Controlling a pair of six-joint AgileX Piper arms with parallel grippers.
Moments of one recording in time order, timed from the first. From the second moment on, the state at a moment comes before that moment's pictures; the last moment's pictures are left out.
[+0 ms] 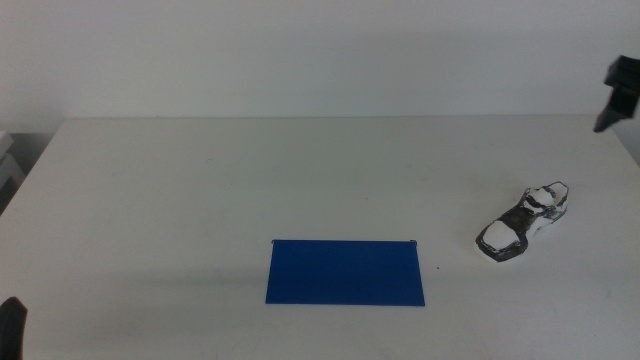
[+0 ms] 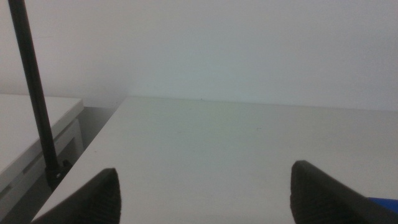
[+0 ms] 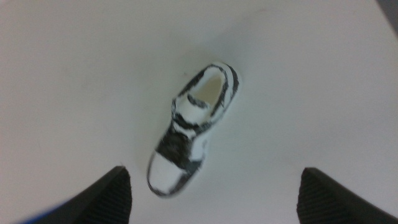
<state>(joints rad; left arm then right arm) 0.04 -0.02 0.03 0.11 0.12 -0.19 -0.01 1.44 -1.35 0.02 1.03 0.50</state>
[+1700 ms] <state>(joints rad) 0.04 -0.02 0.03 0.11 0.12 -0.19 0.07 2.02 -1.45 -0.04 0.82 0.96</state>
